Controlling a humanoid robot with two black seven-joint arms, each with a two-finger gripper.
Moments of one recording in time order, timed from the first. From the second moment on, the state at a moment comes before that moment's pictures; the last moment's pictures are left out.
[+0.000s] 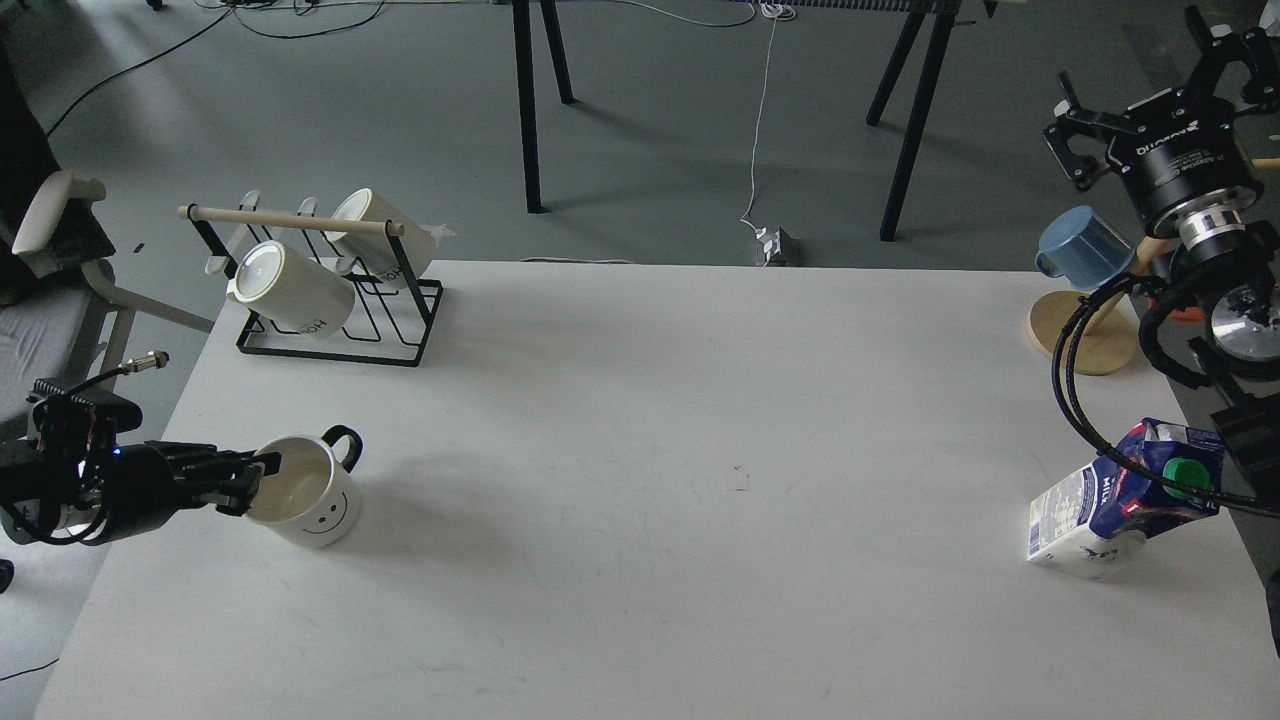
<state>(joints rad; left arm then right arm) -0.52 0.89 -0.35 -0.97 1.79 -0.09 -0.48 0.73 -0.45 1.01 0.68 0.25 0.49 0.13</state>
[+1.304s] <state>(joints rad) -0.85 0.22 -0.35 -1.05 2.18 -0.49 -0.26 0.70 -0.49 1.05 0.70 0.25 0.49 0.13</state>
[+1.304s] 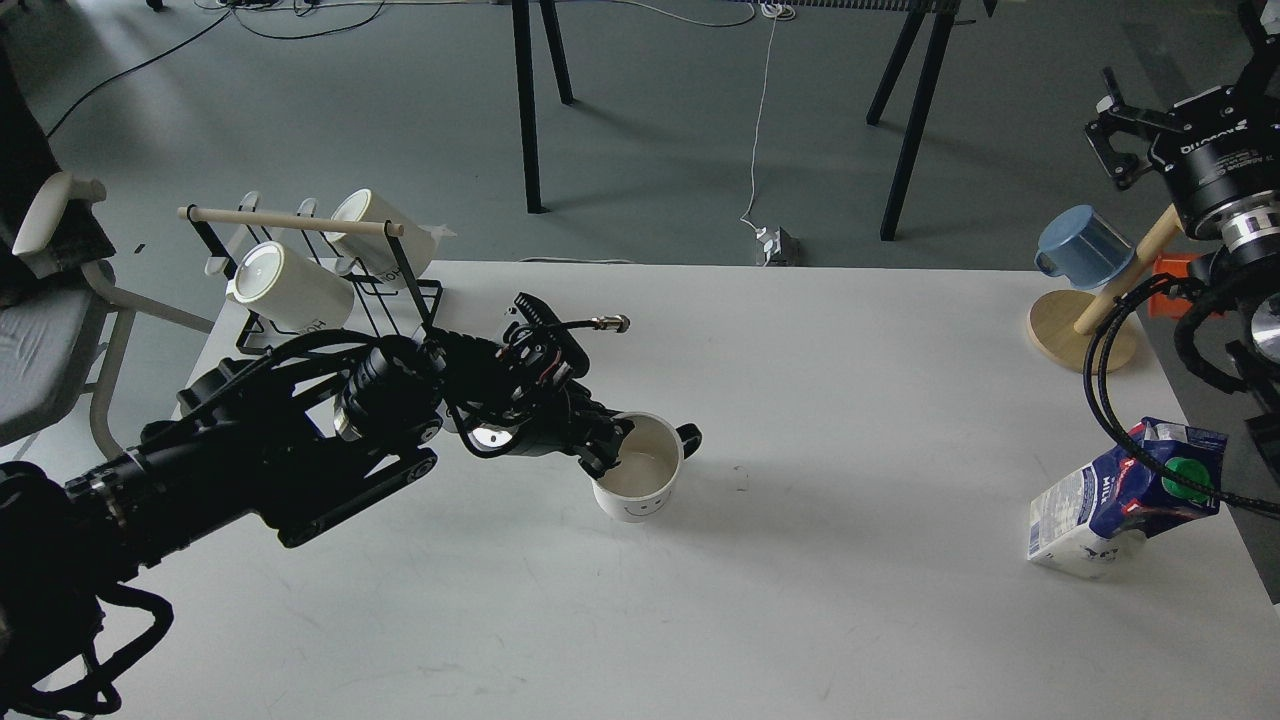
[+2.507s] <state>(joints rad) -0.83 0.47 -0.91 -1.05 1.36 -0.42 -0.27 0.36 -0.87 1.13 1.15 0.34 0.49 0.12</state>
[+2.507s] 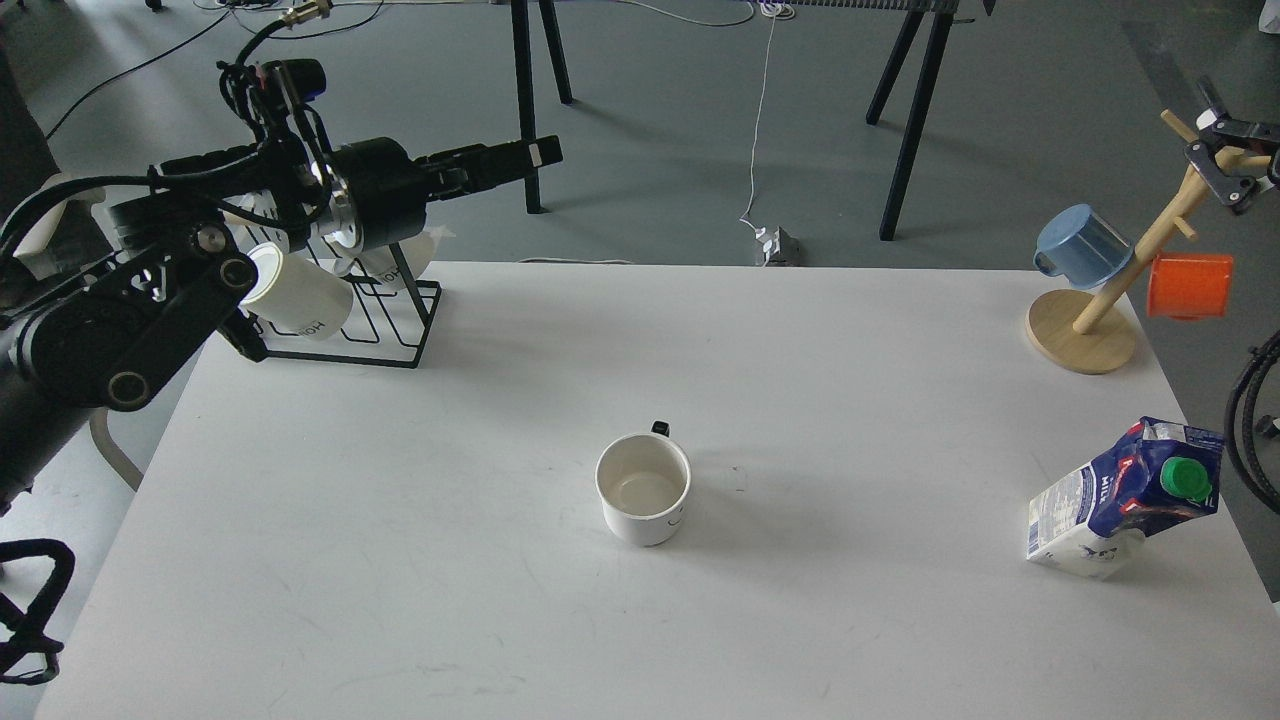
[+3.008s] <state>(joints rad) -0.81 0.54 -0.93 -0.93 0.75 -0.25 -0.28 -0.26 -0.96 1.35 1.38 0.48 0.49 0.12</state>
